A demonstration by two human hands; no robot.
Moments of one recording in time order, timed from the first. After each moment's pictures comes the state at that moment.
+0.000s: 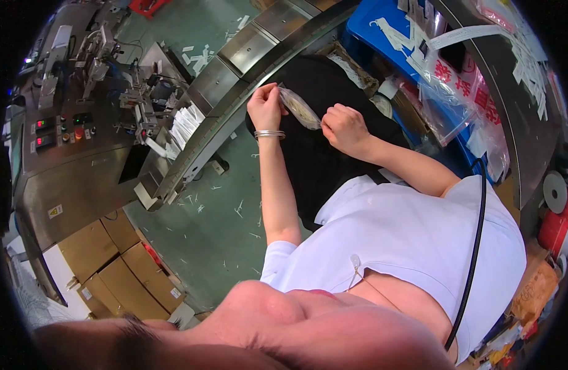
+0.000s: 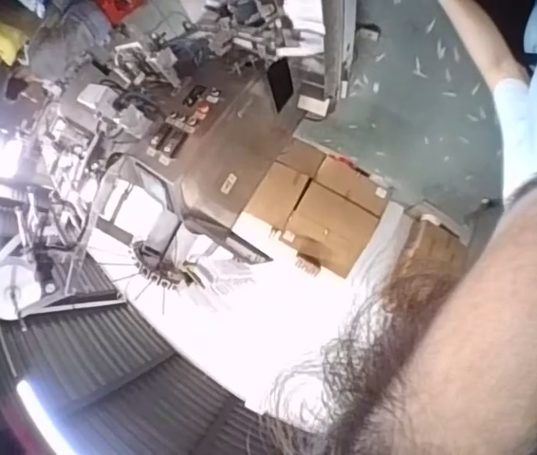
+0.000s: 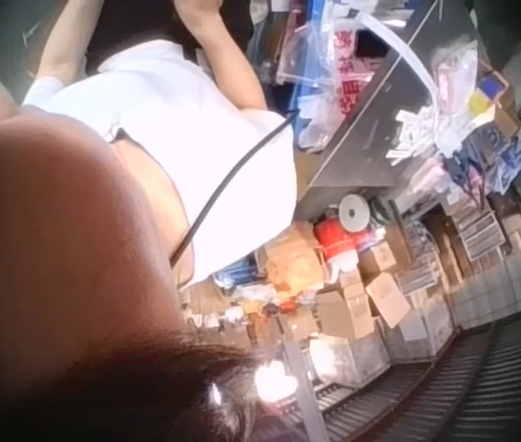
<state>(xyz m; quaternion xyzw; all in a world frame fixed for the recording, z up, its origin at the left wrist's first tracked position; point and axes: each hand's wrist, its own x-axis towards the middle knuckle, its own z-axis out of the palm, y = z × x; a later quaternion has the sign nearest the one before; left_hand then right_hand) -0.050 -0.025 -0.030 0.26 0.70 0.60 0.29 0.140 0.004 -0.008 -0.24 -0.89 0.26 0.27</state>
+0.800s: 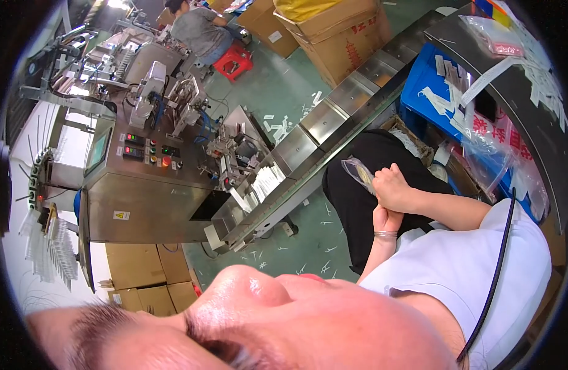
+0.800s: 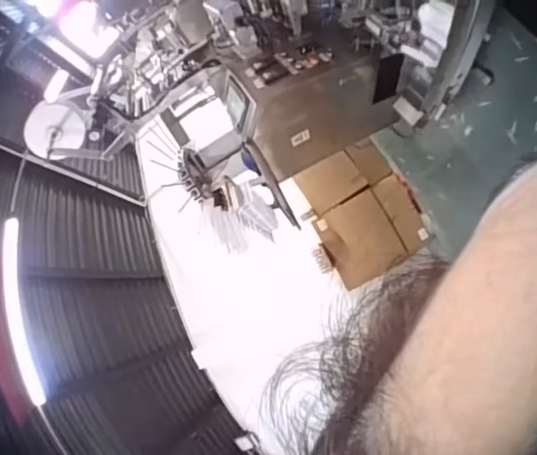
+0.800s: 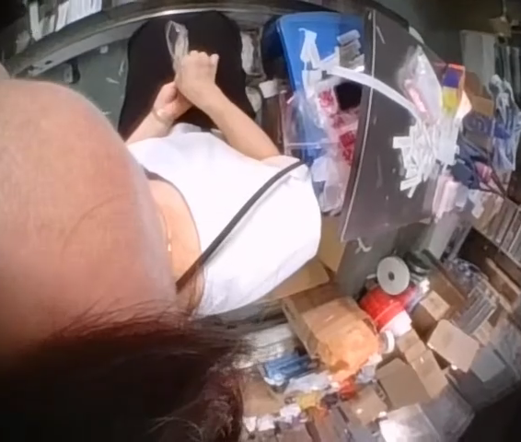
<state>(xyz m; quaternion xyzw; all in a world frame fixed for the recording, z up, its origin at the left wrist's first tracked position) 0.084 -0.090 -0.100 -0.12 0.03 0.73 0.67 0.122 0.002 -0.006 -0.22 -0.95 0.15 0.13</state>
